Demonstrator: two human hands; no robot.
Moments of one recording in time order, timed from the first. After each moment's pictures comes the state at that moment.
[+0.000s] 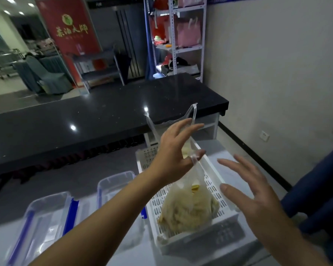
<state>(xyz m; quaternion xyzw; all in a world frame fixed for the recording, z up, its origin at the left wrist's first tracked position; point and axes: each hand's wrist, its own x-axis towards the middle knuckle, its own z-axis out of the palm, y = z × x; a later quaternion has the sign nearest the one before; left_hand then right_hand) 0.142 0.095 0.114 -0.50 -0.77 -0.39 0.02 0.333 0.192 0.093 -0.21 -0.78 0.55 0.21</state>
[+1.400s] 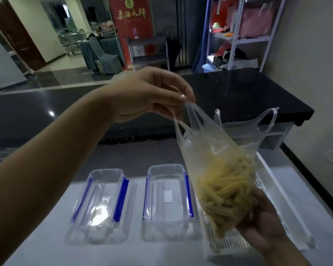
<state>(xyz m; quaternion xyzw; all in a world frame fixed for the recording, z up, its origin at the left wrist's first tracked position) 0.021 -0.071 0.262 -0.43 -0.70 -0.48 -0.30 0.218 0.134 0.035 -0.15 -0.23 0.96 0.03</state>
